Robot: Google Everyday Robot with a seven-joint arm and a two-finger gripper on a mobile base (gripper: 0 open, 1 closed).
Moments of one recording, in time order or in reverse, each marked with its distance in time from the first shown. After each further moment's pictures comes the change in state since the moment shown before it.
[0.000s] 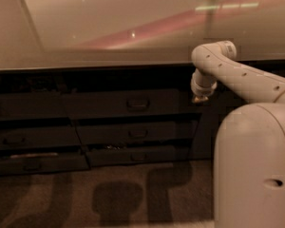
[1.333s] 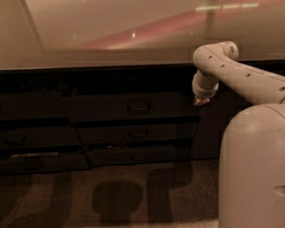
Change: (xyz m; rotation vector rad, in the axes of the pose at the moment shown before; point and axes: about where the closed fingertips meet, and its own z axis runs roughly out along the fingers) arm -0.001 0.008 -0.007 0.002 -0.001 -0.010
